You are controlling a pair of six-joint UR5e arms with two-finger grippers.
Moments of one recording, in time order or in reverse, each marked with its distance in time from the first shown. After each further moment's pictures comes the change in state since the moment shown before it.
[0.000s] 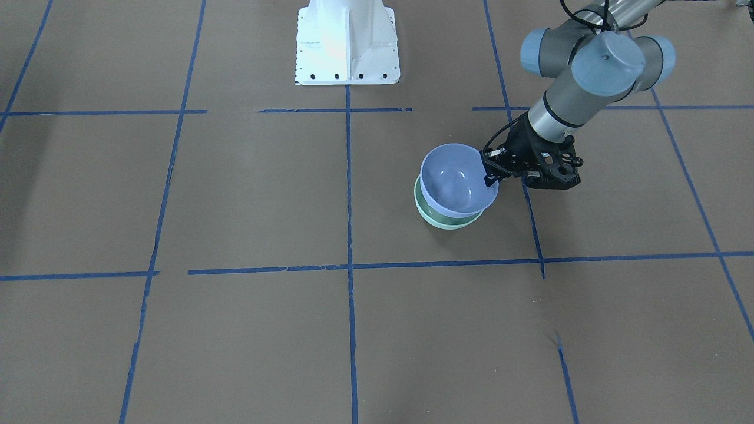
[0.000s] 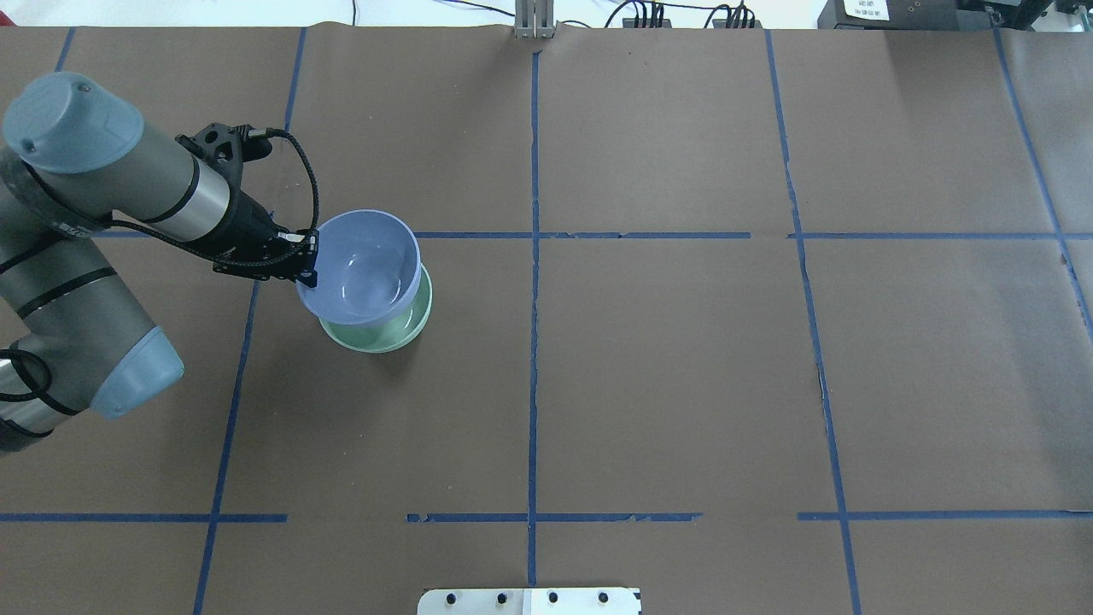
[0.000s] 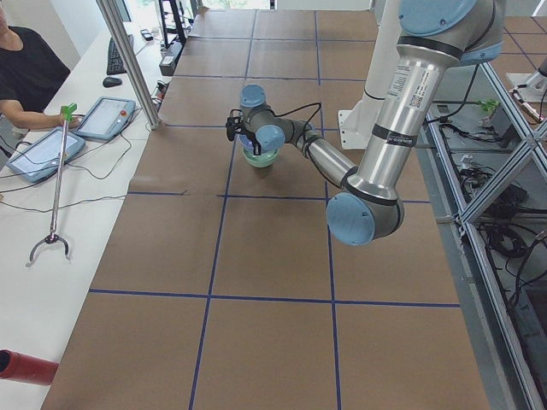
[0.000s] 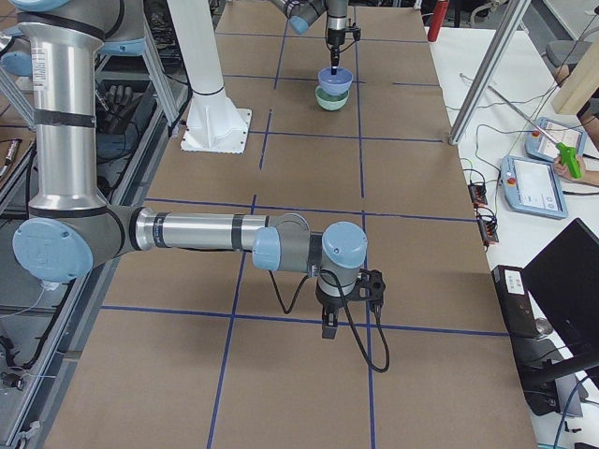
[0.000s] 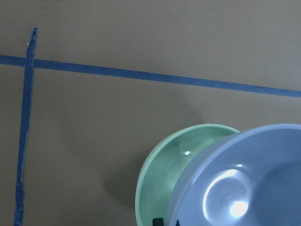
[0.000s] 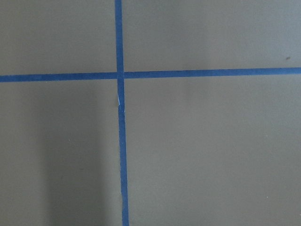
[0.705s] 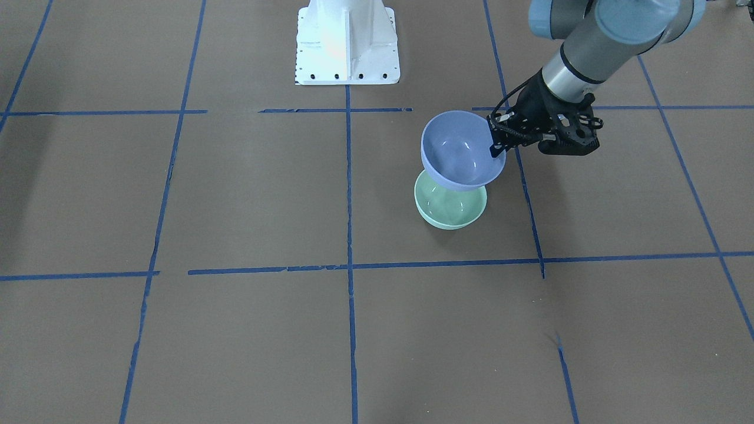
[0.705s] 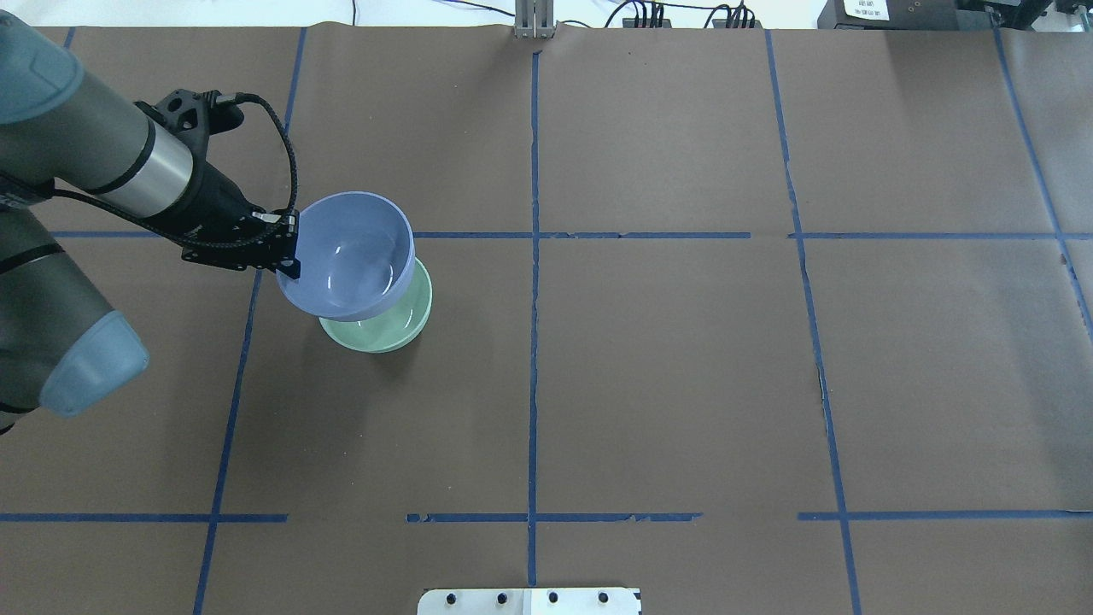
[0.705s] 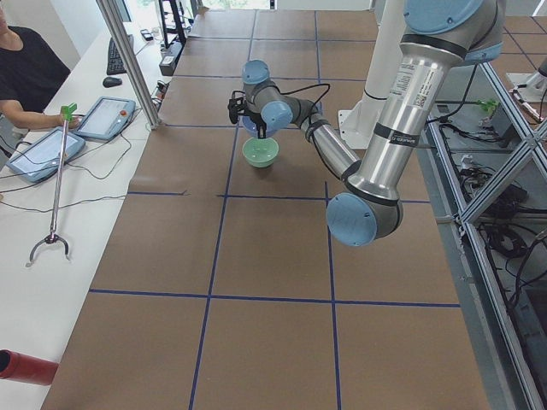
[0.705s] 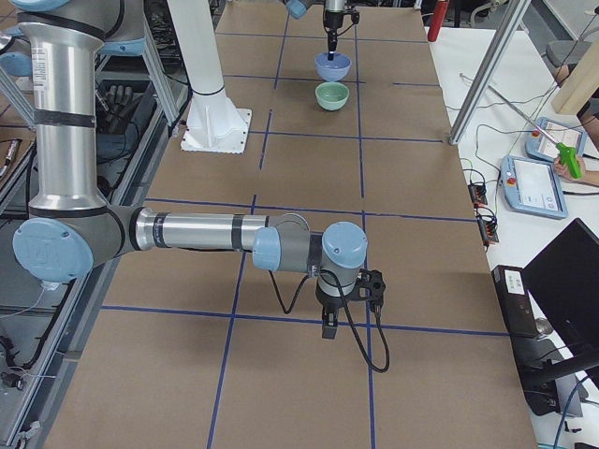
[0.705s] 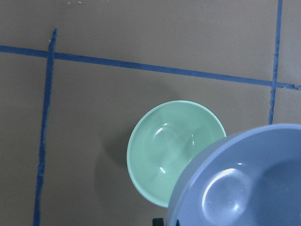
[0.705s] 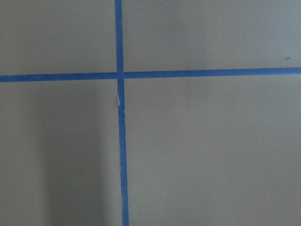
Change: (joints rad) left arm -0.035 -0.008 -0.139 0.169 -0.048 0.003; right arm 0.000 0.000 0.000 0.000 0.000 0.000
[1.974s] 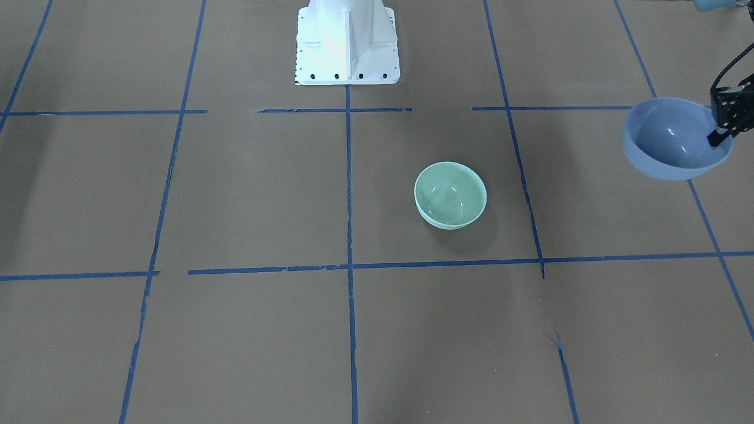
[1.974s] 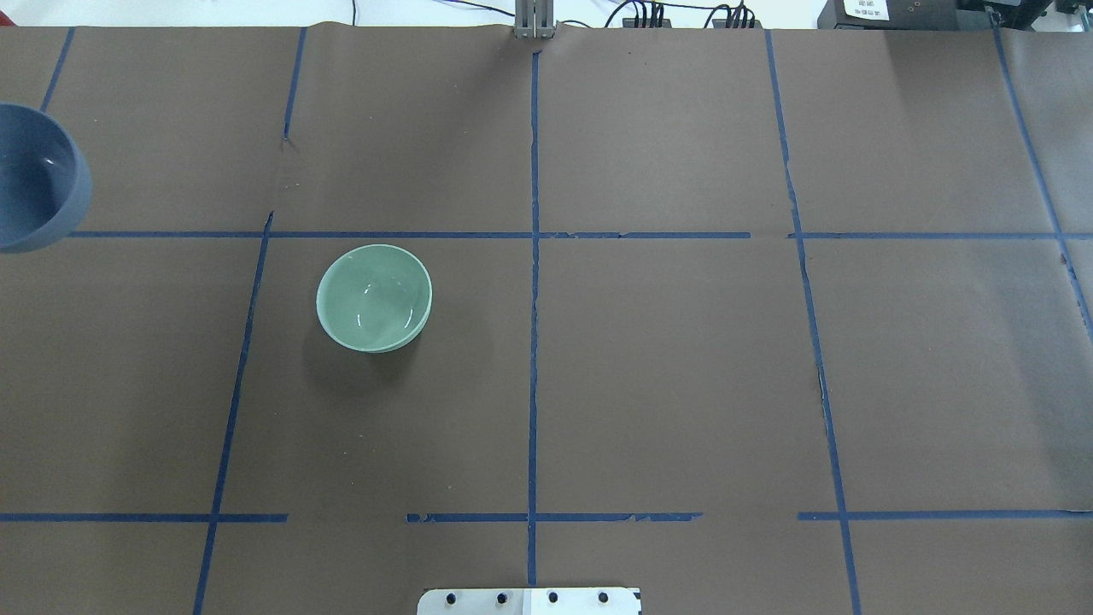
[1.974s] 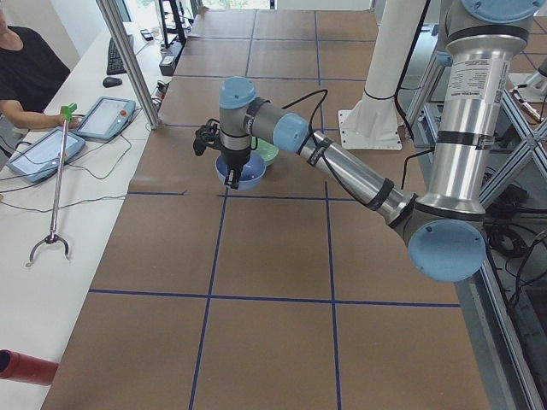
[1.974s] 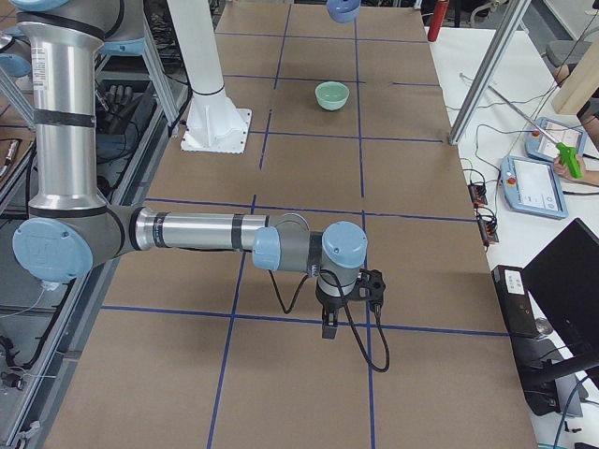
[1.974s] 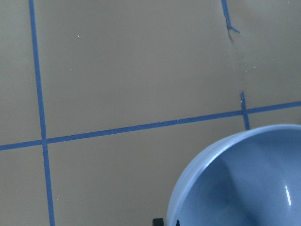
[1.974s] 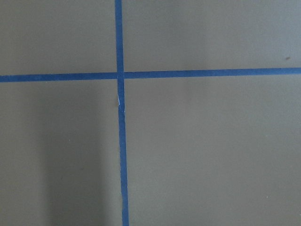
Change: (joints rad) left arm -0.494 0.230 -0.166 0.367 -0.055 0.807; right arm 0.000 0.000 0.000 0.000 0.000 0.000
